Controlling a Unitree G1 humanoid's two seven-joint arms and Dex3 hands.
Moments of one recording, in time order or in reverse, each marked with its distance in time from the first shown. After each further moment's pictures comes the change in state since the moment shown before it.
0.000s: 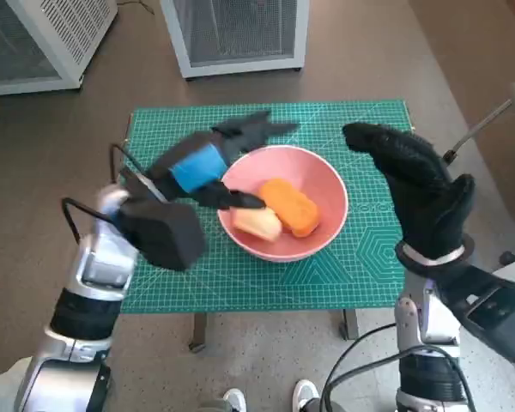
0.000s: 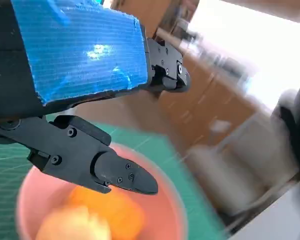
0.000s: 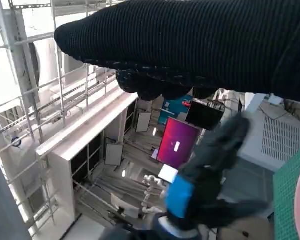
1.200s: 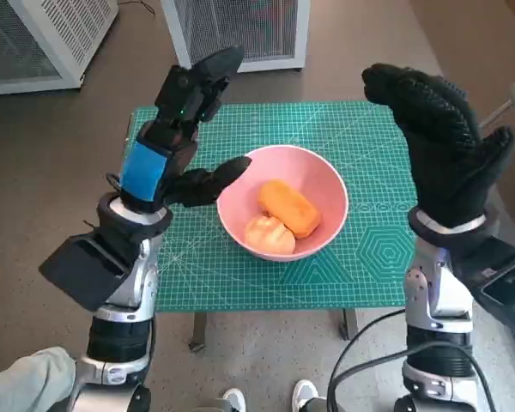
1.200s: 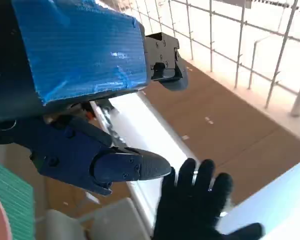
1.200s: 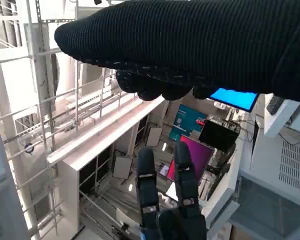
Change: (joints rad) left arm 0.122 -0.243 0.127 -0.109 -0.274 -0.186 0.178; right arm -0.147 -0.037 -0.019 0.018 -0.034 0.024 -0.091
